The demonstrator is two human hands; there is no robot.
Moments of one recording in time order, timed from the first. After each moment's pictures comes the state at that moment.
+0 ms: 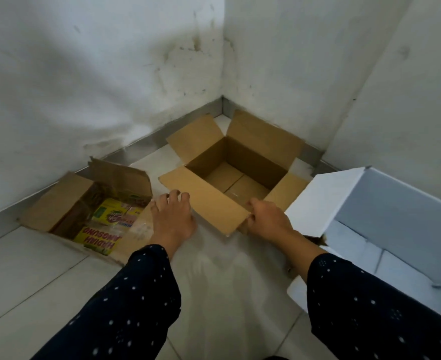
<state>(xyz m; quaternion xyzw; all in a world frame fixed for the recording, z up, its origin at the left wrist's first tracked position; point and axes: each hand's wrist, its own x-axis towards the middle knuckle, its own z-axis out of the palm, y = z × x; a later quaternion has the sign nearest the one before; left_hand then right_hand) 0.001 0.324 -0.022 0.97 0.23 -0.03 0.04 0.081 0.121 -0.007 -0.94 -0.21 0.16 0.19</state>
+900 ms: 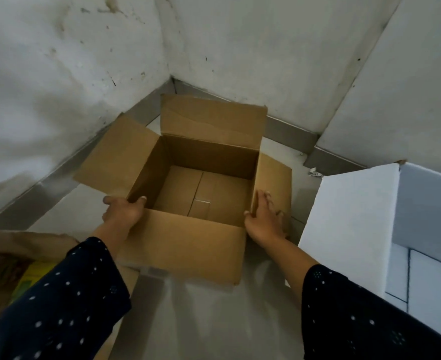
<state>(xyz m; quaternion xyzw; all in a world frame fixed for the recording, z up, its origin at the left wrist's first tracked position) 0.222 0.447 -0.112 0.78 0.50 -0.07 0.38 0.240 0.164 -0.130 -0.92 0.10 0.22 0.31</state>
